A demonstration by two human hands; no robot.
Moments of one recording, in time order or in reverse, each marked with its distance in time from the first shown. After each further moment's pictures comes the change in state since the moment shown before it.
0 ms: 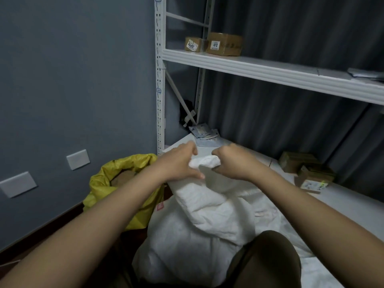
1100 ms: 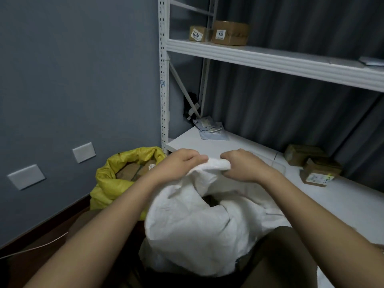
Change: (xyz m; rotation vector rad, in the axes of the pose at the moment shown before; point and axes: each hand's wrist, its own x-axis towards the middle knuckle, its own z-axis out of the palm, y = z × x) left_hand -0.016 -0.015 0.020 -0.384 0.080 0.045; right_hand -0.006 0.010 0.030 0.228 -0.123 0.115
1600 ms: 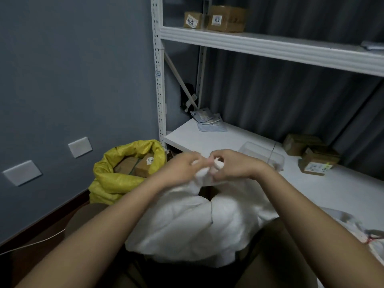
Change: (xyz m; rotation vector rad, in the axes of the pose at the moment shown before) left_hand -0.010 0.006 0.027 0.018 -0.053 -0.056; right_hand -0.003 0.001 0.016 0.388 -0.185 0.011
